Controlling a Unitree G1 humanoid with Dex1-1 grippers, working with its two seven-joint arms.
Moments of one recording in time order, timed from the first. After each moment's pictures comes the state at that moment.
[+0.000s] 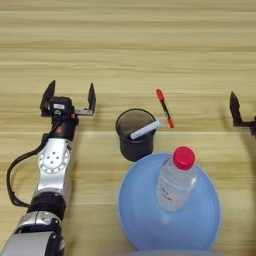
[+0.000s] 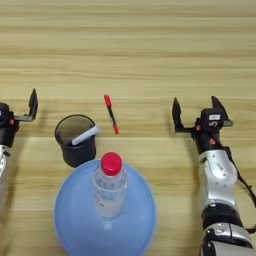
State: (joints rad) left arm -0.32 0.14 0.13 0.76 -0.04 -0.75 -0.10; right arm -0.29 -0.25 -0.21 0.60 0.23 -0.58 0.38
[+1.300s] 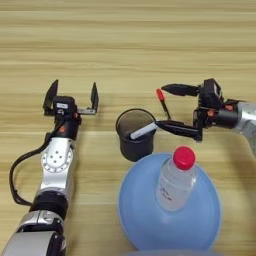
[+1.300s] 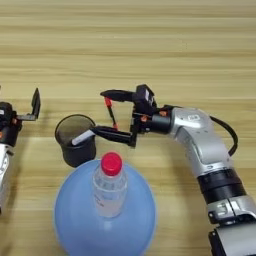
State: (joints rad) left arm -0.32 0.13 0.11 0.76 -0.04 -0.75 -0.08; right arm -0.41 -0.39 0.16 0.17 0.41 0.05 1.21
